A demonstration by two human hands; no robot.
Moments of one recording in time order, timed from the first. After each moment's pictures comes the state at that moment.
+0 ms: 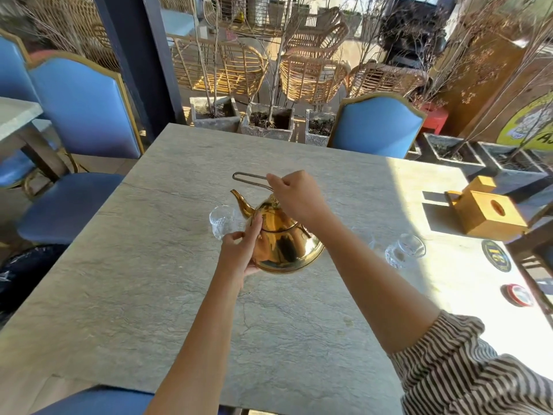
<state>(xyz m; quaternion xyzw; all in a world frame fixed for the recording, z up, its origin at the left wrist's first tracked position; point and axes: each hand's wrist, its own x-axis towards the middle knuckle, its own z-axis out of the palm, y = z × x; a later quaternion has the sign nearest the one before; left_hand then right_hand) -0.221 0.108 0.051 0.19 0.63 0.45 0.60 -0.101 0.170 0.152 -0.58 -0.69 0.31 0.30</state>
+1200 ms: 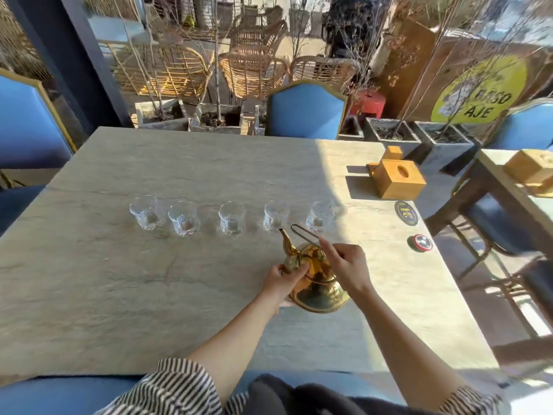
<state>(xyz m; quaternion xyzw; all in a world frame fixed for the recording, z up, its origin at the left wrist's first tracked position) 0.034 0.019 0.006 0.27 0.60 0.26 0.71 0.191 0.017 0.036 -0.64 -0.59 0.27 0.41</state>
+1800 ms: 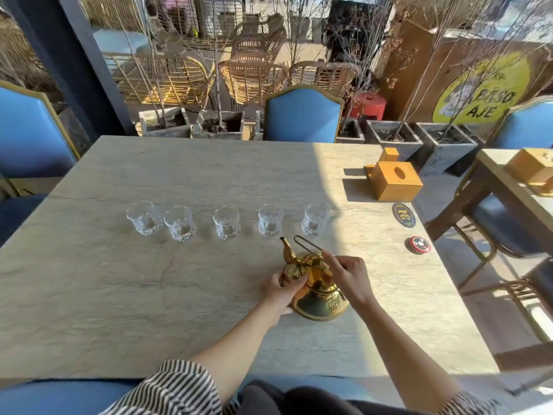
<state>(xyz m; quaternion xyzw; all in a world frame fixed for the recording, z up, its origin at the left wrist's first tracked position) 0.053 0.009 -0.017 0.28 0.58 0.29 0.71 0.220 0.004 0.016 -0.63 -0.56 0.31 0.43</state>
